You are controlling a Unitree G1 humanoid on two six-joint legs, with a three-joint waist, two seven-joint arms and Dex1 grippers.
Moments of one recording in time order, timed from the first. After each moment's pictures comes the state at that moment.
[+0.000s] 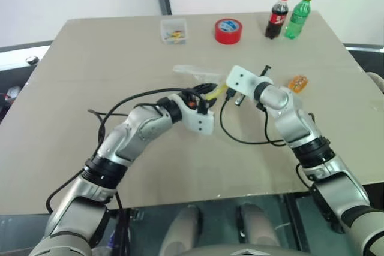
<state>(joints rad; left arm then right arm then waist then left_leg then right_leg) -0.56 0.62 -0.34 -0.01 0.61 -0.38 -0.44 -0.77 -0.32 0.35 0.14 -0.43 0.41 0.51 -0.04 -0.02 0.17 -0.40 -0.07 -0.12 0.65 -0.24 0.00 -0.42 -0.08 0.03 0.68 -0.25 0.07</state>
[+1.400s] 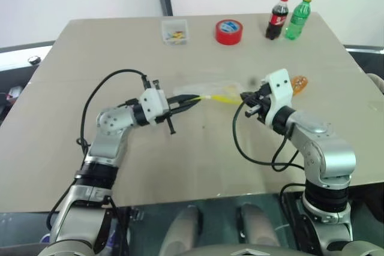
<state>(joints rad) -0.49 0.58 -0.08 0.24 -0.34 -0.37 -1.07 -0.46 -0.10 -0.03 -0.52 0.06 1.11 0.51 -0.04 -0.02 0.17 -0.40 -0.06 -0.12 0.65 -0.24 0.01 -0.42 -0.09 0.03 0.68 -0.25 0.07</state>
